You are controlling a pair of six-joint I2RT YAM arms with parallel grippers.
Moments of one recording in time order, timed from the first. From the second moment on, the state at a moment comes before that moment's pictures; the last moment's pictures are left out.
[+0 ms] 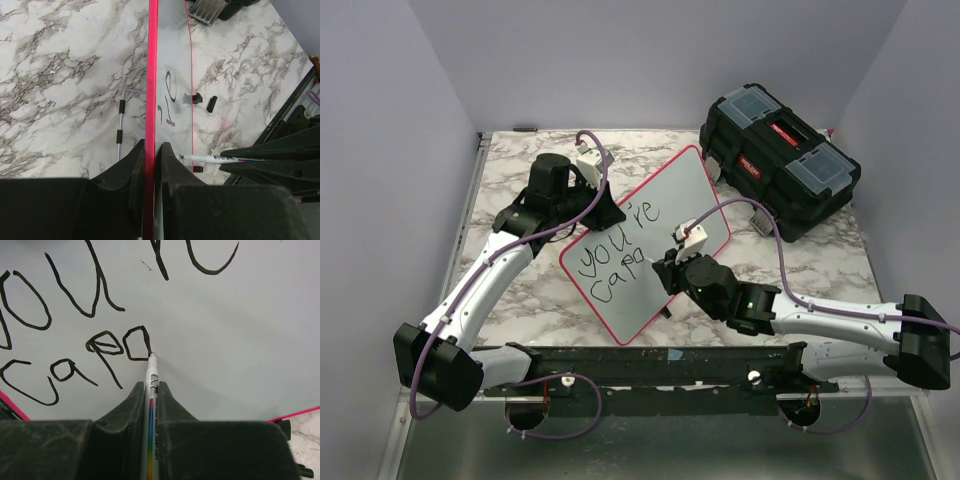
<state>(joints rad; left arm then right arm) -0.40 1.23 1.15 -0.45 0.50 -0.14 1.18 1.17 0.73 0.11 0.54 0.37</state>
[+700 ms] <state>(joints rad) -0.41 1.23 1.15 -0.45 0.50 -0.14 1.18 1.12 0.74 0.06 0.59 0.34</state>
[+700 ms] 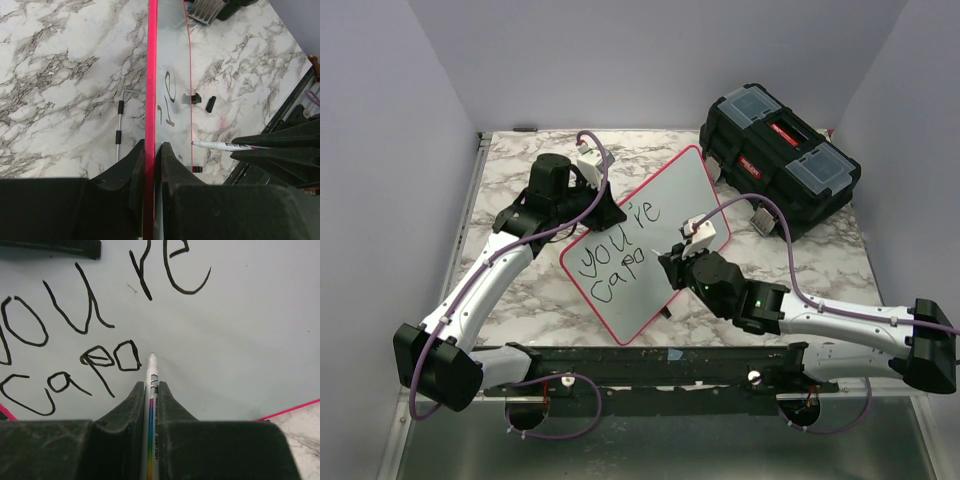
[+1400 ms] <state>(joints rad) -0.41 1.23 1.15 -0.45 0.50 -0.14 1.18 1.23 0.83 0.15 0.64 0.29</state>
